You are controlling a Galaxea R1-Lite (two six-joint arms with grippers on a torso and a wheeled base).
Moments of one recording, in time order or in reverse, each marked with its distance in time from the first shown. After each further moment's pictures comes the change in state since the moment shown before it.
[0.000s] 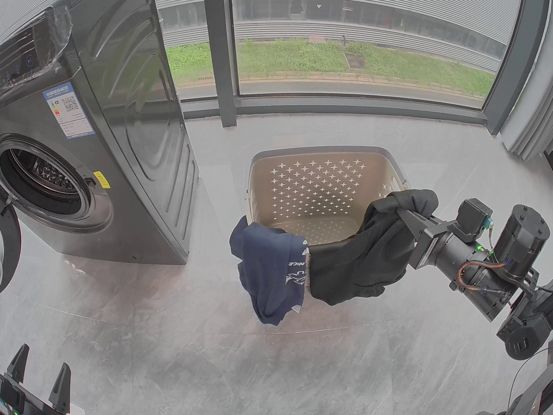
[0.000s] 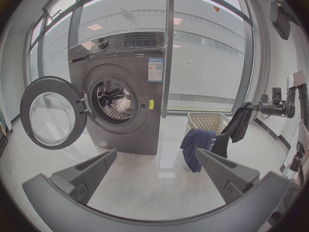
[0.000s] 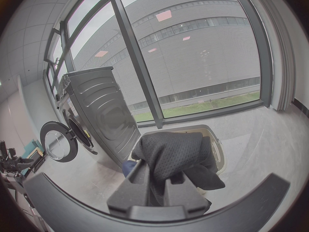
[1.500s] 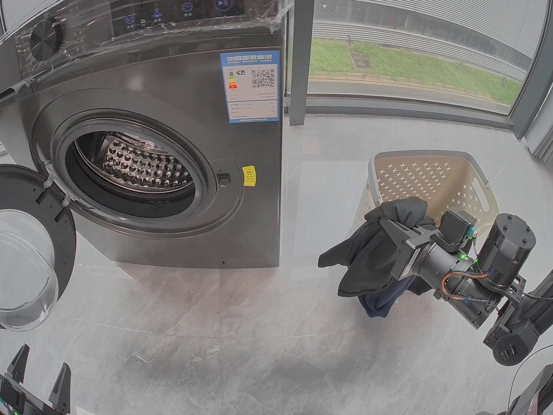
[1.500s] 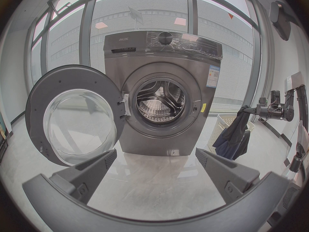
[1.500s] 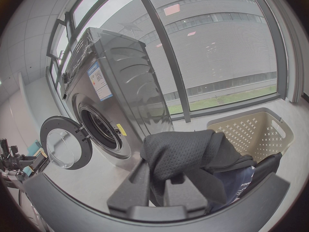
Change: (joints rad) left arm 0.000 0.000 0.000 0.000 0.000 -0.004; right arm 0.048 0.072 -0.006 -0.046 -0.004 0.011
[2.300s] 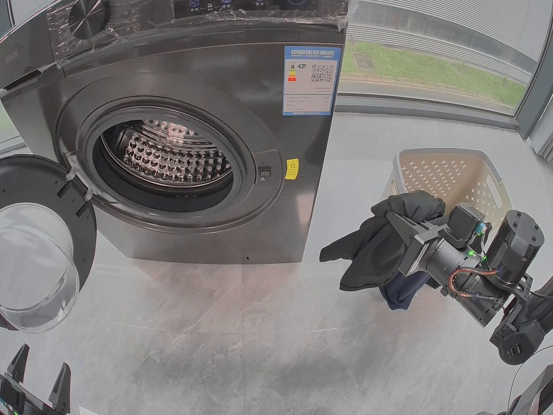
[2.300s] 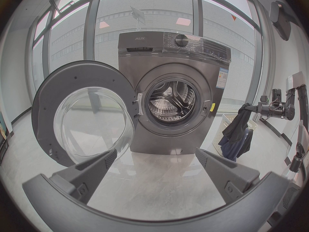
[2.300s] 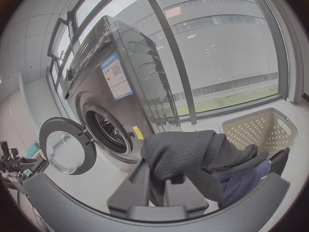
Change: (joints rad) left arm 0.000 0.000 0.000 0.000 0.000 0.000; right arm -0.009 -0.036 0.007 0.002 0.002 -0.003
